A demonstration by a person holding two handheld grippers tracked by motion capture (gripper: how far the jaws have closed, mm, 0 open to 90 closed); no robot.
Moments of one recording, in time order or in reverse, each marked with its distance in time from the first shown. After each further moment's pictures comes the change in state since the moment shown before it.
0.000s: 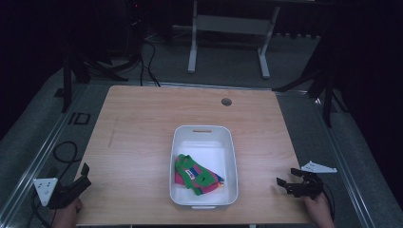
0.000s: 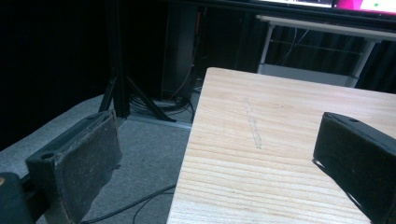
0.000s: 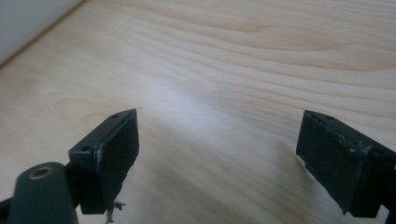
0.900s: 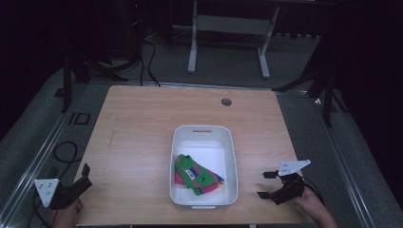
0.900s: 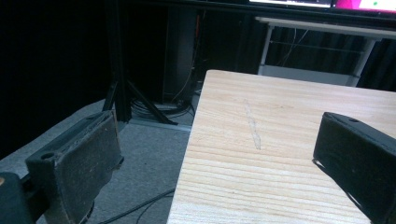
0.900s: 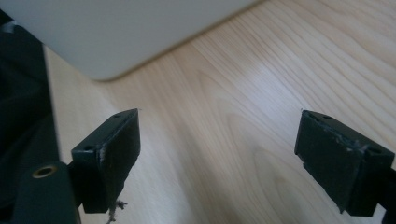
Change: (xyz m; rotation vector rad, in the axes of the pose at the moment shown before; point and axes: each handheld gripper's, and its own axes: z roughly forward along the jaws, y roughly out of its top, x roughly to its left) left arm -0.001 -0.001 -0.002 -0.016 0.000 0.015; right arm 0.060 0.042 0.016 0.126 0.394 -0.318
